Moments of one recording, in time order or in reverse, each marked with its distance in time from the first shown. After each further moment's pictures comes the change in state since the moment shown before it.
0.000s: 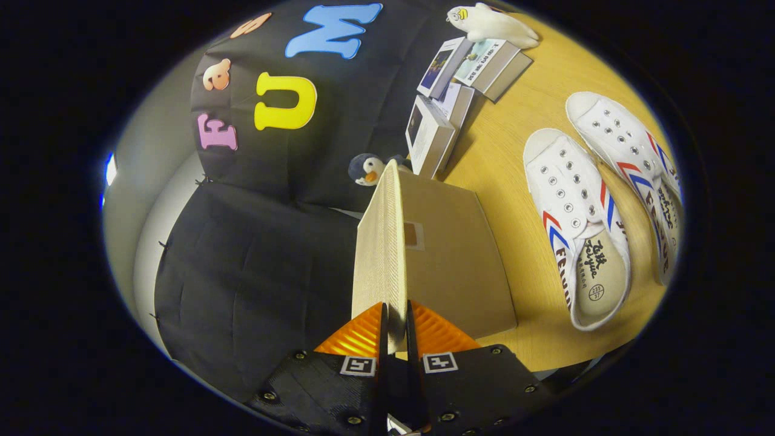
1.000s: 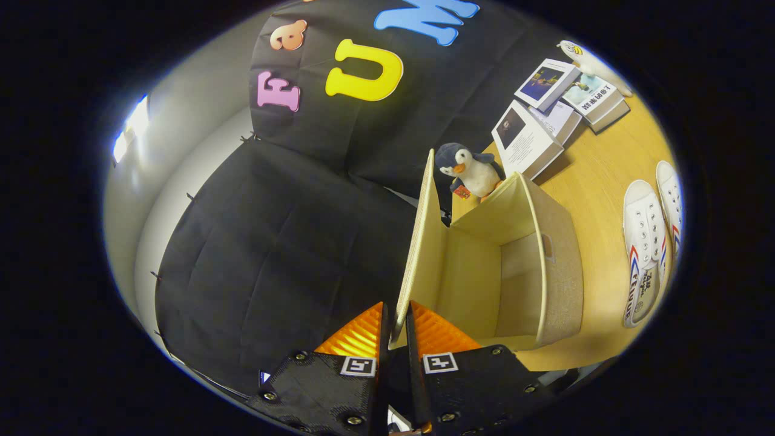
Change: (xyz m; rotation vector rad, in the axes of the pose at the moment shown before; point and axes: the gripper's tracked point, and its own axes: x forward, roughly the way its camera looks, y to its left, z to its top) arm 0.021 0.145 -0.015 -0.221 0.078 0.111
